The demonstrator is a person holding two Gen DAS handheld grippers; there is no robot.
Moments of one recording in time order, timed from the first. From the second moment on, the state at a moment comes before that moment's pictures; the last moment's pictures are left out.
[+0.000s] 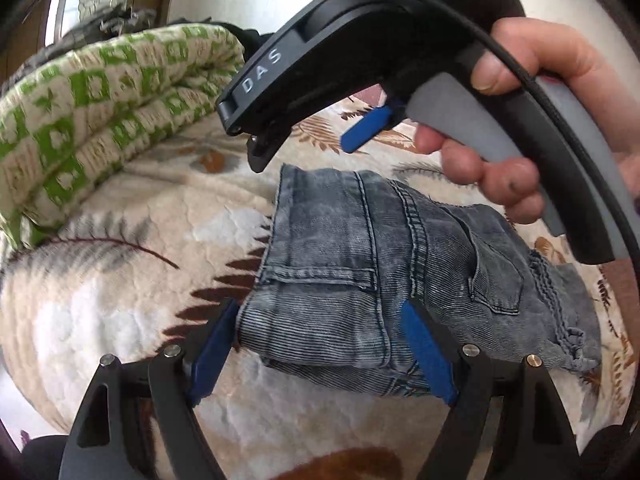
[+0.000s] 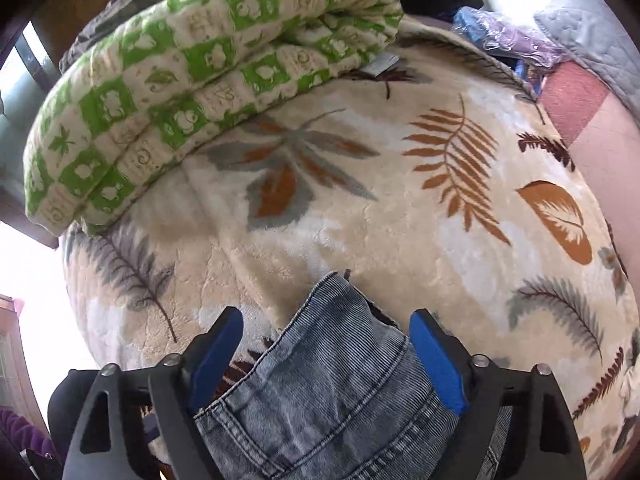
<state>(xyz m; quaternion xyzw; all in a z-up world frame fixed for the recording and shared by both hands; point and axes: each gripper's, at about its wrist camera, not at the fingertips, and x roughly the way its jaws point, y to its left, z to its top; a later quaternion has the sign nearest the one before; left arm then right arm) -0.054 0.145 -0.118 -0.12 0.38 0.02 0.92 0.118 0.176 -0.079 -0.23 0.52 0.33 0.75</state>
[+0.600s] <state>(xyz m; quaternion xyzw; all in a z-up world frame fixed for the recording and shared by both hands) -0.037 0.153 -0.121 -0.16 0.37 -0.03 0.91 0.137 0.171 -0.116 -0.24 0.57 0.29 0.73</state>
